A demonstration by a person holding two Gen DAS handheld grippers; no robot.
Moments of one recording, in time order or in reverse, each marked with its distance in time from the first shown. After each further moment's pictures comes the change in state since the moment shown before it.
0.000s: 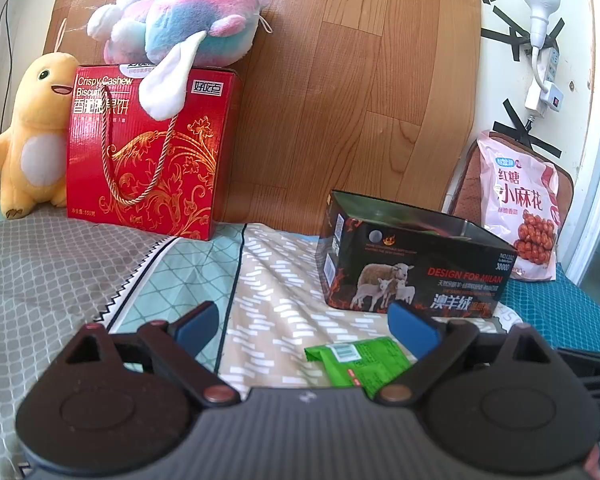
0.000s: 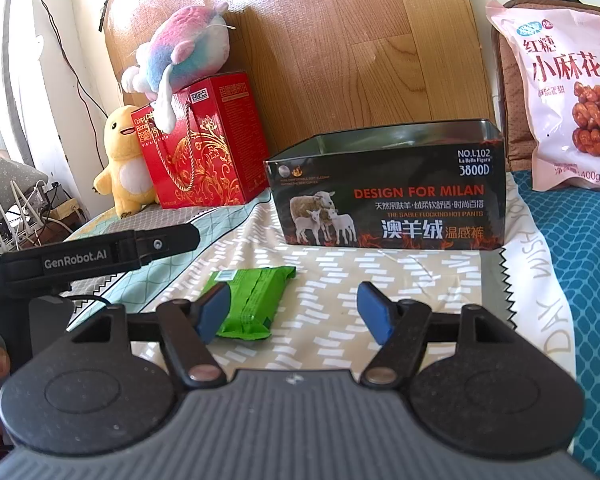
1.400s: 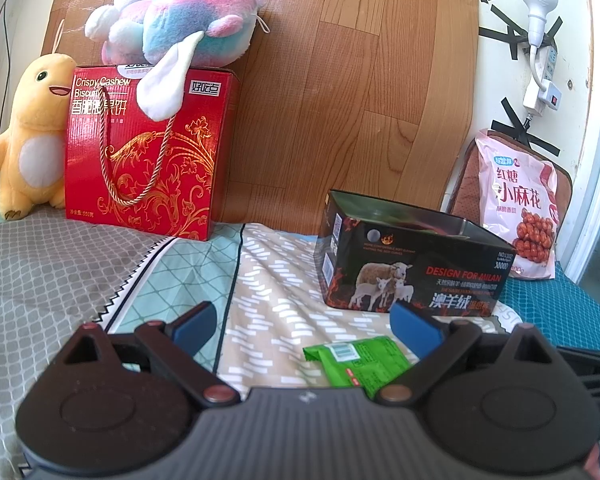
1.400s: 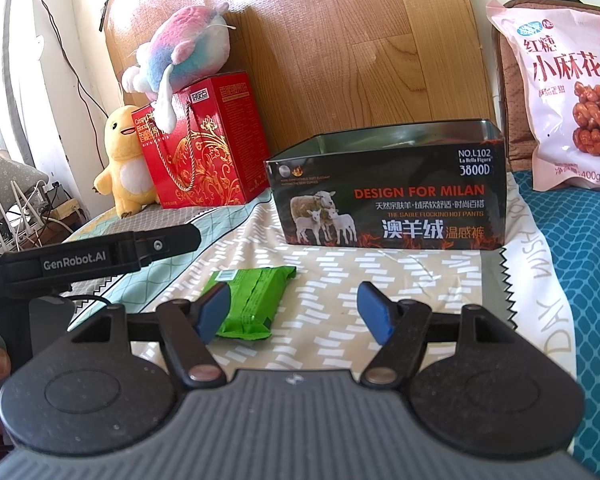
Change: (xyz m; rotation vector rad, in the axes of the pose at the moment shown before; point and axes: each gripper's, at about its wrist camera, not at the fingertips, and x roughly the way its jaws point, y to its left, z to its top) left arm 0.000 -0.001 0.000 0.001 0.001 0.002; right arm 0.000 0.001 0.000 0.002 0.001 -0.001
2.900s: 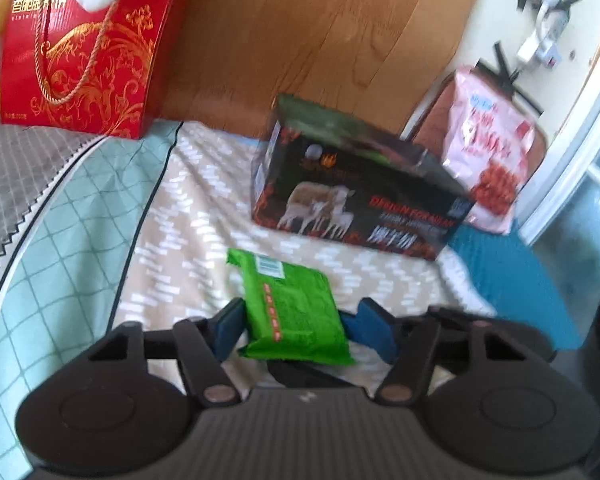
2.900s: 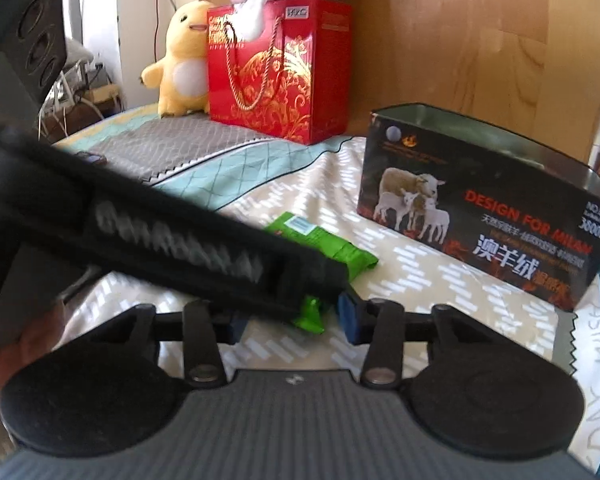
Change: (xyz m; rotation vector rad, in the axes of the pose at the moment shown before) left arm 0.031 -0.018 0.012 -0.125 0.321 -0.187; right arm 0.041 0.048 0.002 -0.302 0.168 0.069
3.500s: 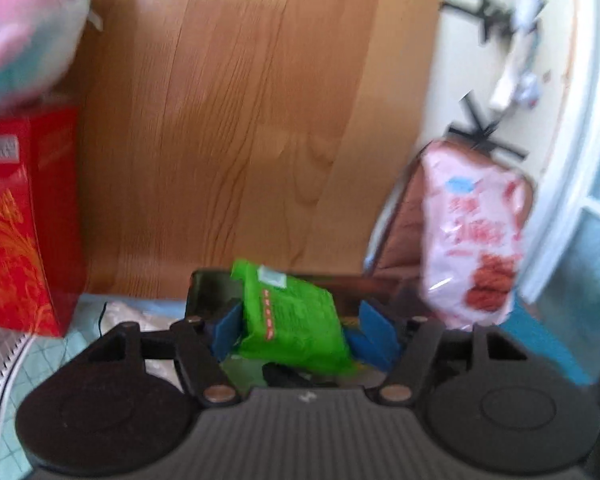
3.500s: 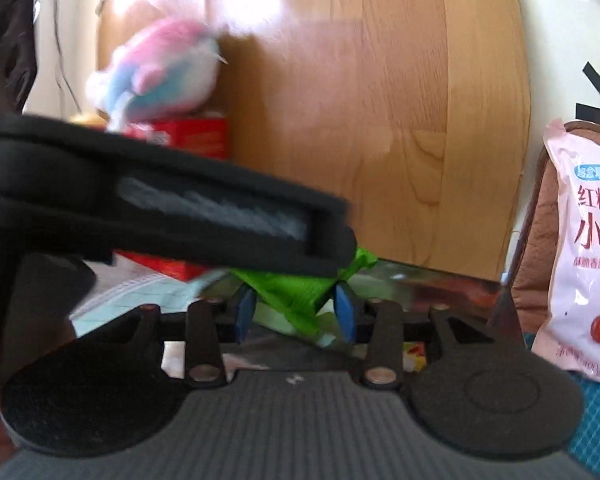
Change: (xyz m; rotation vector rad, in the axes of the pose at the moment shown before) left arm 0.067 -0.045 0.110 0.190 -0.163 0.010; right arm 0.017 -0.077 0.065 0.061 -0.211 -0.229
